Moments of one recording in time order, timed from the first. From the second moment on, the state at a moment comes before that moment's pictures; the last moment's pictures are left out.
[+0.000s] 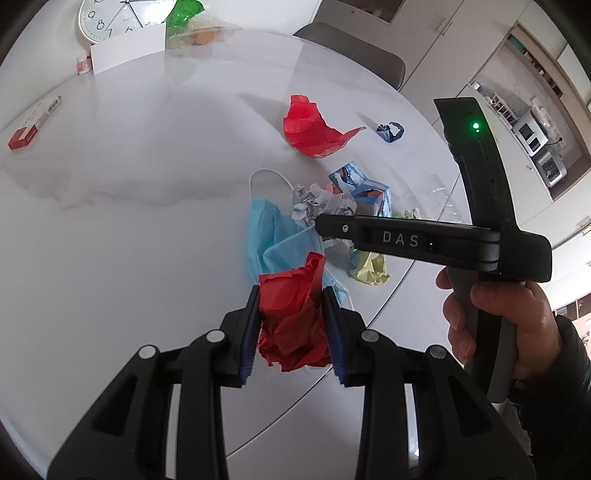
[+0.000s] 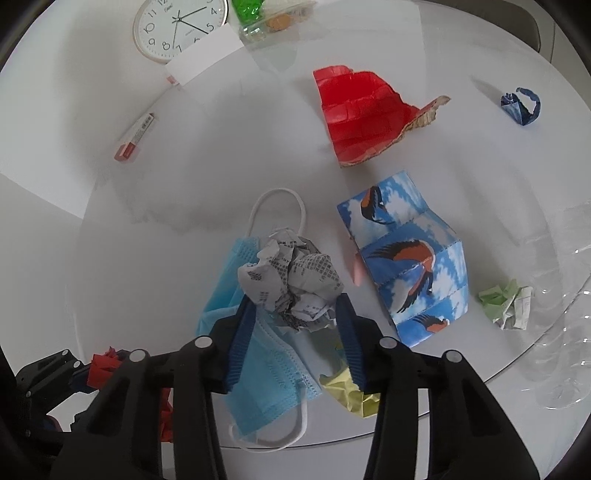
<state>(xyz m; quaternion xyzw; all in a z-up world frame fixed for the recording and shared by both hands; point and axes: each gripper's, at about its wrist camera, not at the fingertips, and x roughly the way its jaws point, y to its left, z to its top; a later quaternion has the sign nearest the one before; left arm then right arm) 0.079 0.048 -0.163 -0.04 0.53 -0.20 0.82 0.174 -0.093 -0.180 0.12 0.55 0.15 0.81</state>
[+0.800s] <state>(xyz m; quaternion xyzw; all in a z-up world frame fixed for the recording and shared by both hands) 0.025 -0.049 -0.116 0.06 0.50 -0.34 0.79 -0.016 -0.235 -0.102 0.19 0.47 0.00 0.86</state>
